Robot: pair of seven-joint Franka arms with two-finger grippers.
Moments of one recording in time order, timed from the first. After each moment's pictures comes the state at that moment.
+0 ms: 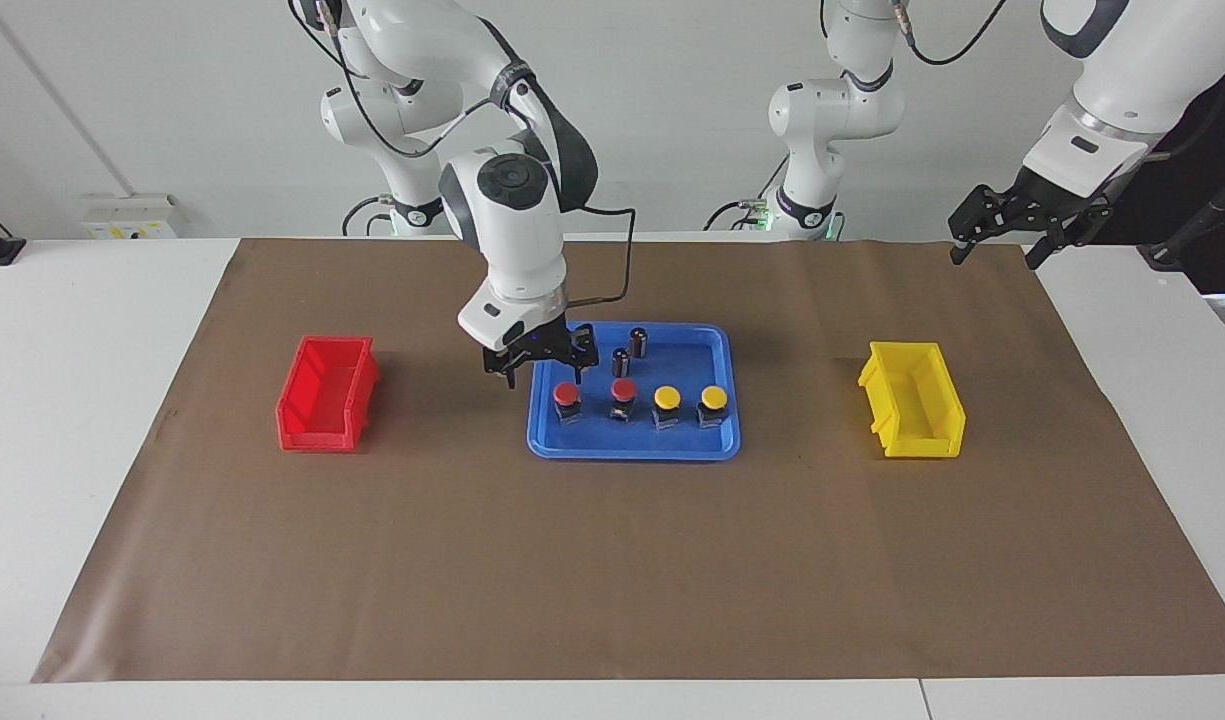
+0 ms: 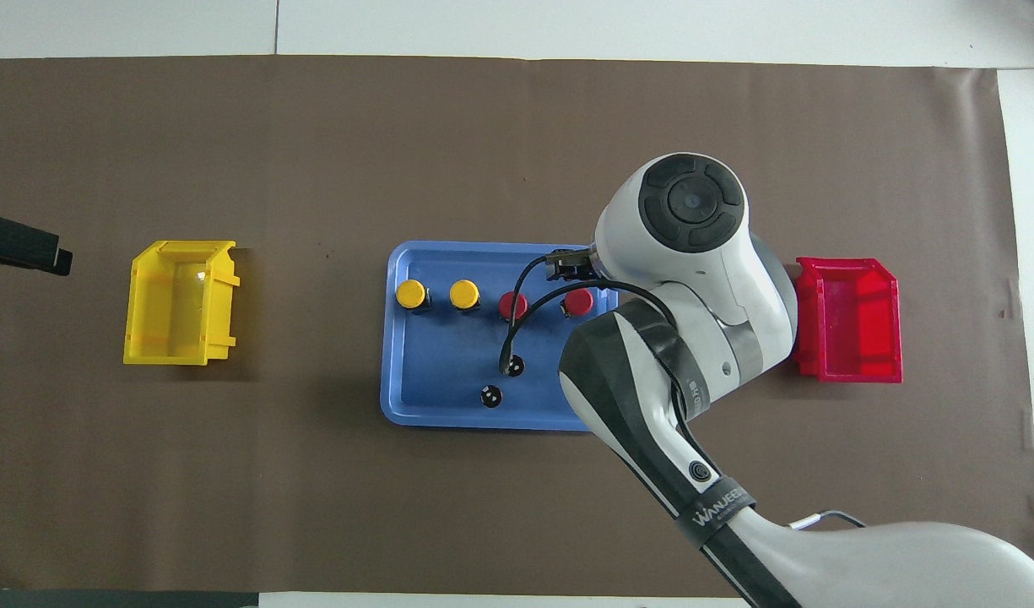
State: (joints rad) left arm -0.04 -0.02 -0.02 -1.54 -0.02 1.48 0.10; right arm 0.42 0.25 0.07 -1.81 -0.03 2.10 0.44
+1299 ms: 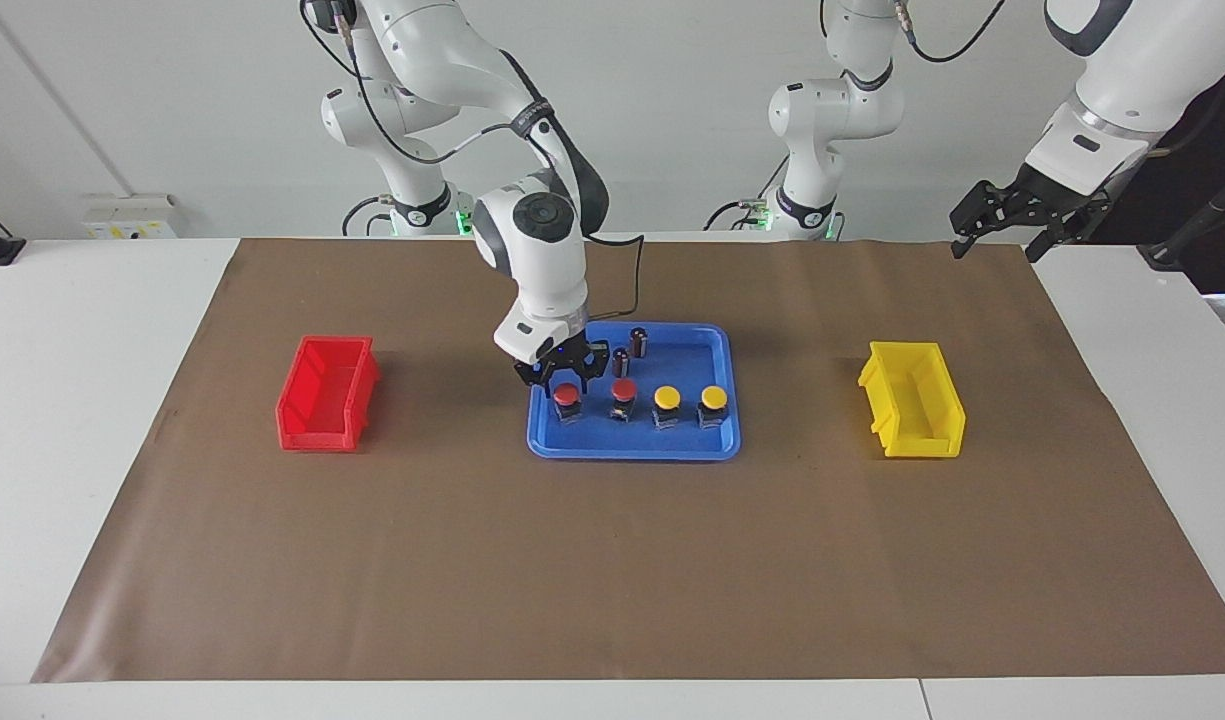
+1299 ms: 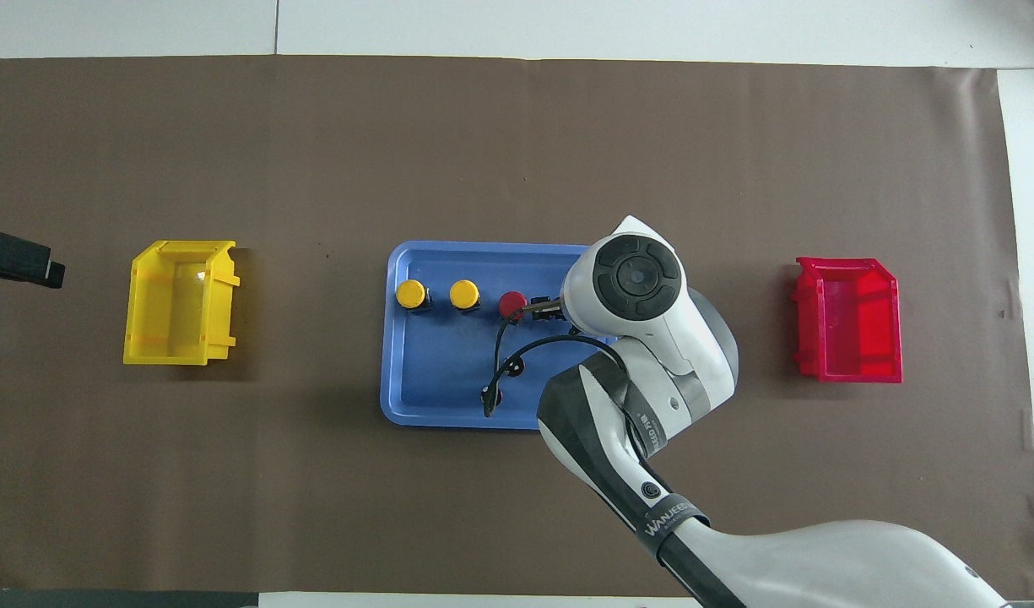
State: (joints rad) left arm -0.04 -0.04 -0.01 -1.55 -0.02 1.46 0.10; right arm 0.46 0.26 0.07 -1.96 -0.03 2.27 0.45
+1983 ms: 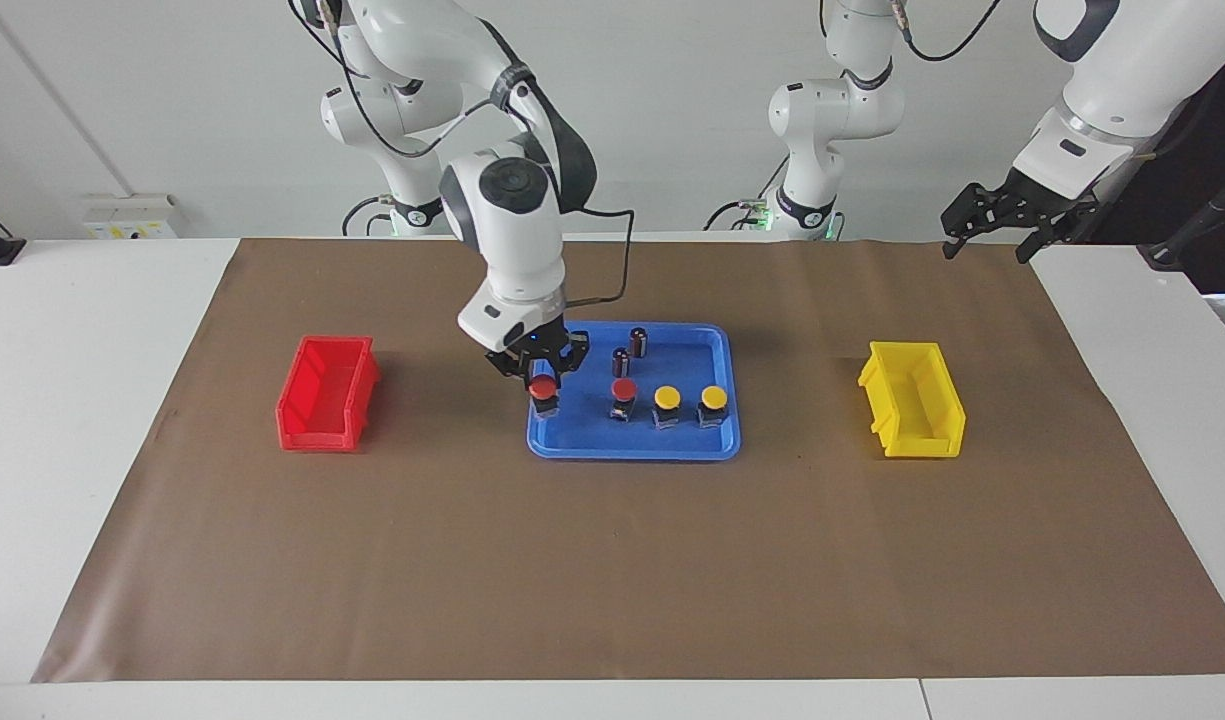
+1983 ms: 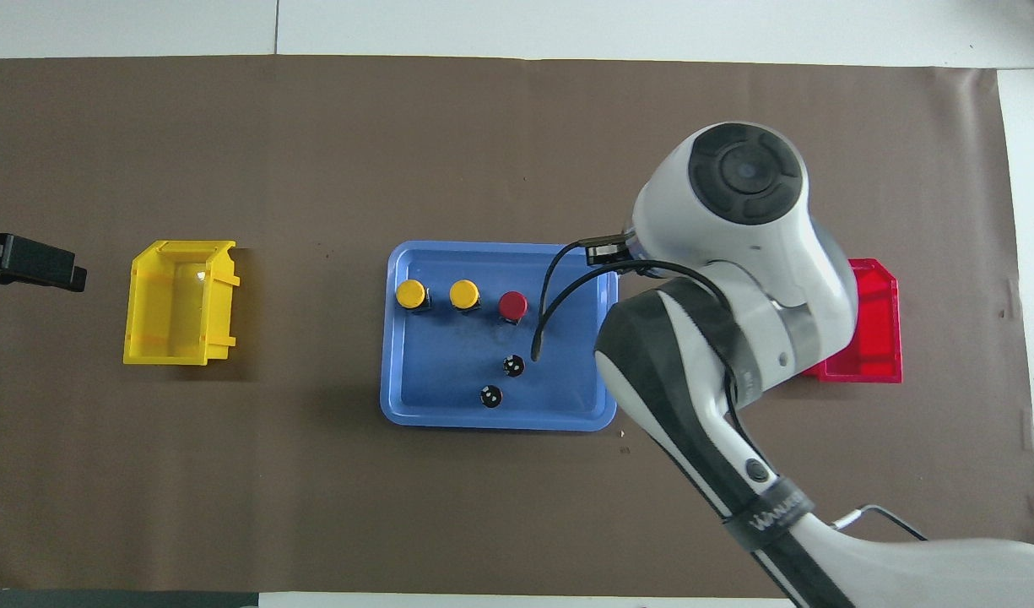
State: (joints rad) left arm -0.07 -0.07 -0.03 -1.64 -0.02 1.54 0.03; right arm 0.33 0.18 0.05 -1.72 -0.03 1.93 0.34
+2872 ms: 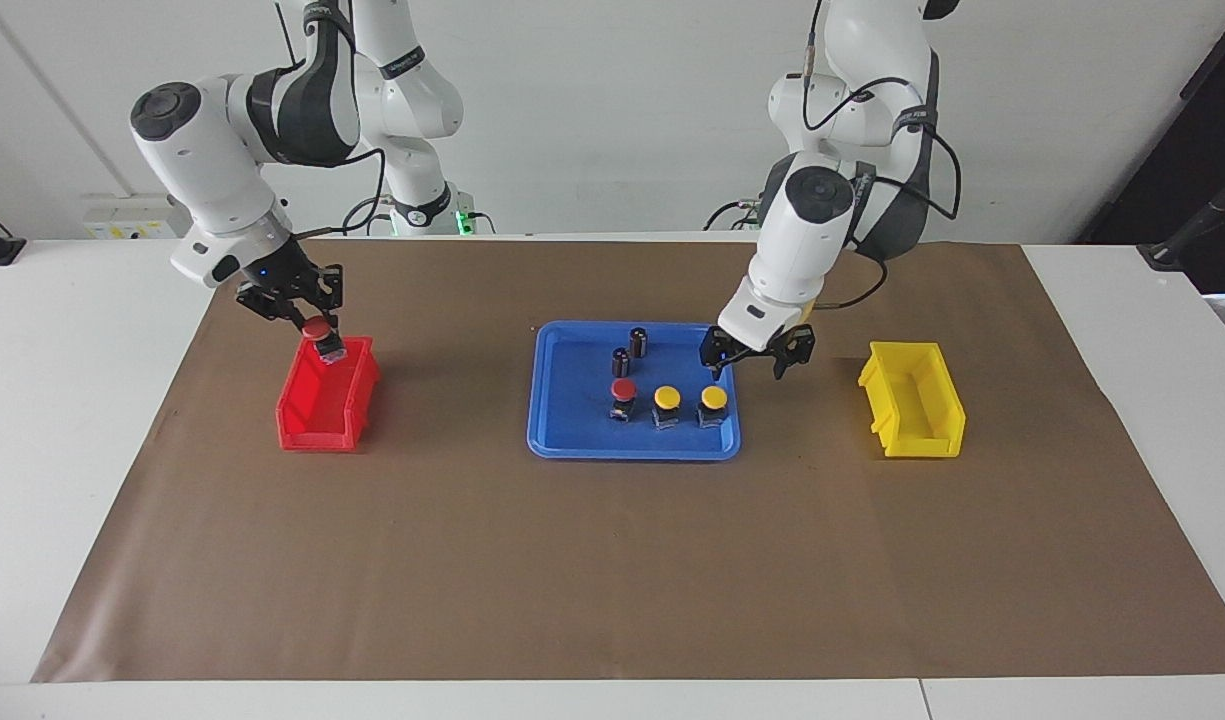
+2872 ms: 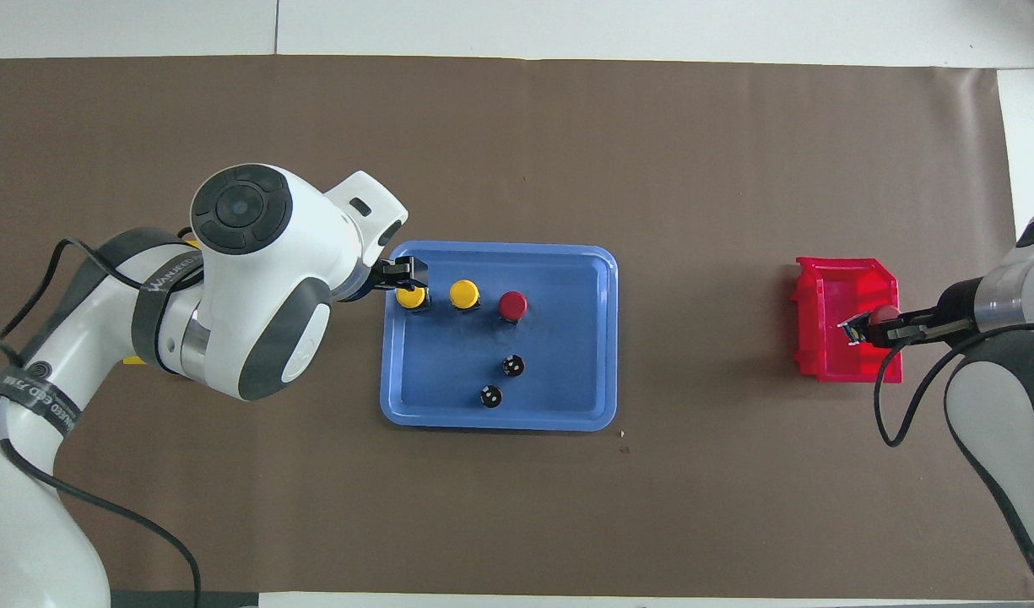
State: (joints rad) left arm -0.44 0.19 -0.07 -1.91 -0.02 2.13 -0.45; right arm -0.15 -0.19 0.06 -2.21 0.07 2.01 -0.32
